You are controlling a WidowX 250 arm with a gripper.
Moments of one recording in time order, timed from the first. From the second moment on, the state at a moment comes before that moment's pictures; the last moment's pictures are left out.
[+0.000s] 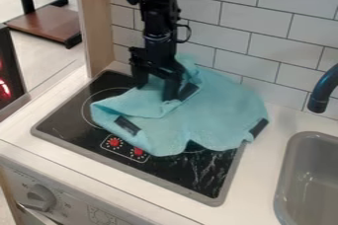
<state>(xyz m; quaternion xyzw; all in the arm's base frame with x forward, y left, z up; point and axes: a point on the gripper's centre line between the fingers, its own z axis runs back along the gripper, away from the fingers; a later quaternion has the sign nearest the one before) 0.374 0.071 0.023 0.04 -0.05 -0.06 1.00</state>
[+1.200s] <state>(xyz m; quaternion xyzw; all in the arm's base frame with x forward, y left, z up) 0.345 0.089 0.061 -0.02 -0.05 -0.04 1.00</state>
